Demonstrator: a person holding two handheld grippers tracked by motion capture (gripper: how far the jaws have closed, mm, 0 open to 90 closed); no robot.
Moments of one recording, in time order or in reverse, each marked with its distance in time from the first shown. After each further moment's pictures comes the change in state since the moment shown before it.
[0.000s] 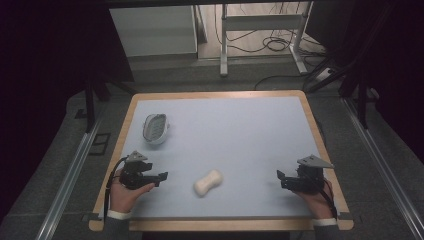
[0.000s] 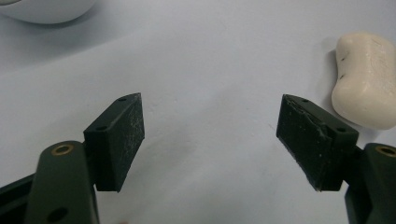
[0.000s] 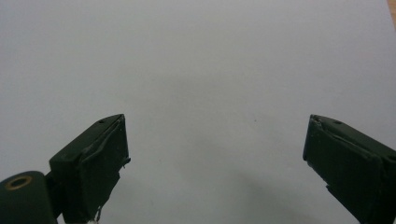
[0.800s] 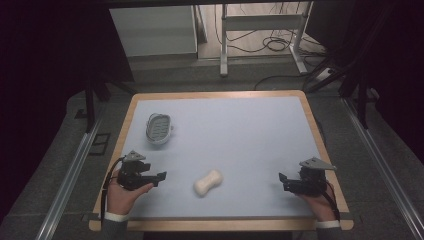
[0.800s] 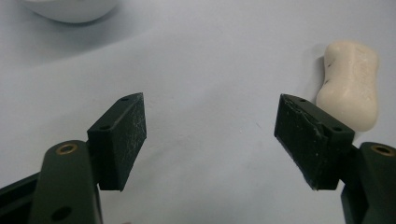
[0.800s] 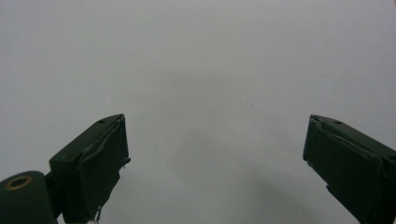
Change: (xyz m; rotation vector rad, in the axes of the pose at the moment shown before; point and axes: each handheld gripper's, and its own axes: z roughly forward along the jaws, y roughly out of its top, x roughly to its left) left arm -0.010 0.006 -0.017 0.003 0.021 -0.033; right arm -0.005 -0.008 -0.003 0.023 0.018 -0.001
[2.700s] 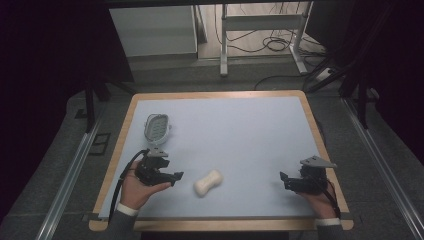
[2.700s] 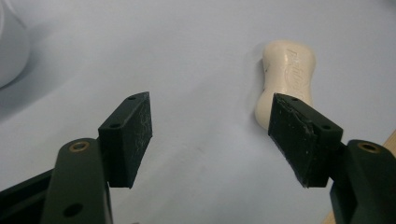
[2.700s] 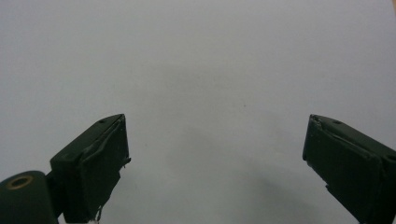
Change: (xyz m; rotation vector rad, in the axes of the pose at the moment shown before) left arm -0.051 0.038 0.015 0.108 -0.058 0.214; right arm -0.005 0.003 0.003 0.016 -0.011 0.003
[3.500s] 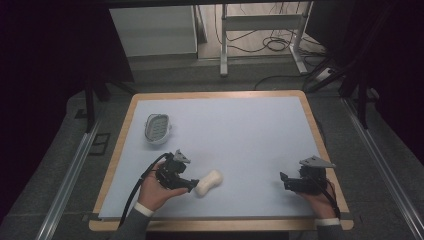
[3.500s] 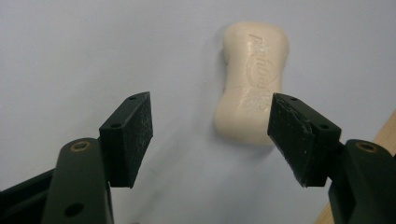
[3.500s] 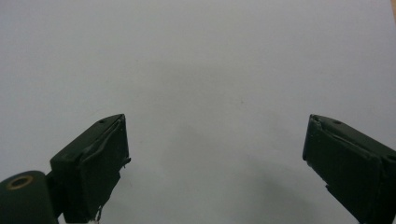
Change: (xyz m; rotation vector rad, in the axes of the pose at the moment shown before) left arm -0.035 0.015 0.036 0.101 -0.036 0.082; right arm 0.000 -0.001 0.002 0.014 -0.018 -0.011
